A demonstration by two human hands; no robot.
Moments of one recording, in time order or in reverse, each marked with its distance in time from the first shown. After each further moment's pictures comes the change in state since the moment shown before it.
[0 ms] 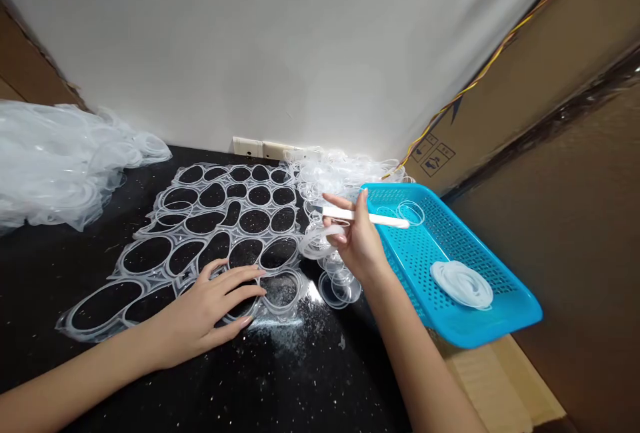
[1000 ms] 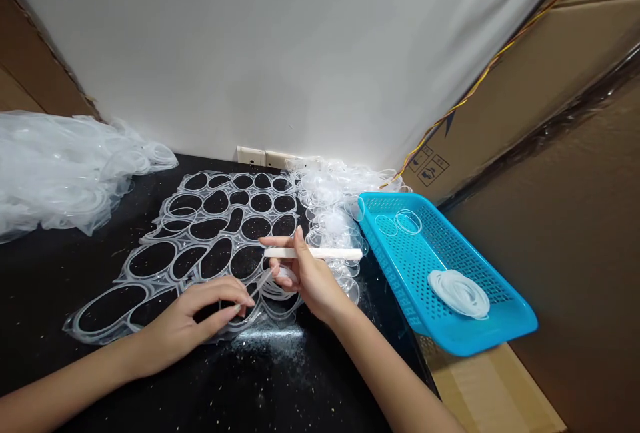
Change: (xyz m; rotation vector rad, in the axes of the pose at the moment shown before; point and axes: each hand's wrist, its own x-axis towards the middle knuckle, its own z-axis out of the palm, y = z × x) left_hand -0.003 0.009 -0.013 -0.638 0.198 -0.065; right_hand -0.040 0.020 0.048 0.221 -0.428 0.272
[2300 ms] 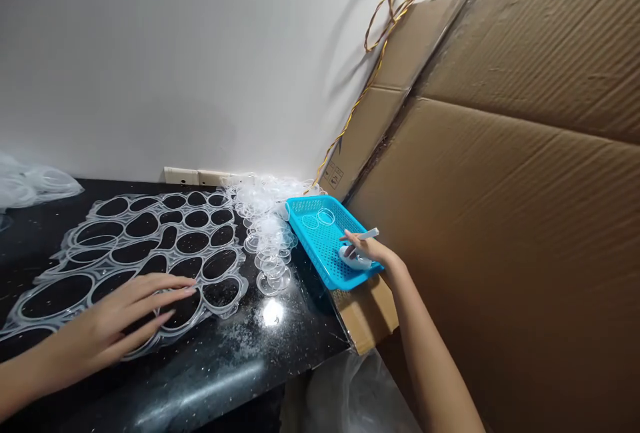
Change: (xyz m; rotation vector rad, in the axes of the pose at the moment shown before) left_hand -0.009 -0.004 -0.017 0.507 0.101 0.412; right_hand -0.132 -0.092 -0.183 -1.045 0.659 0.144
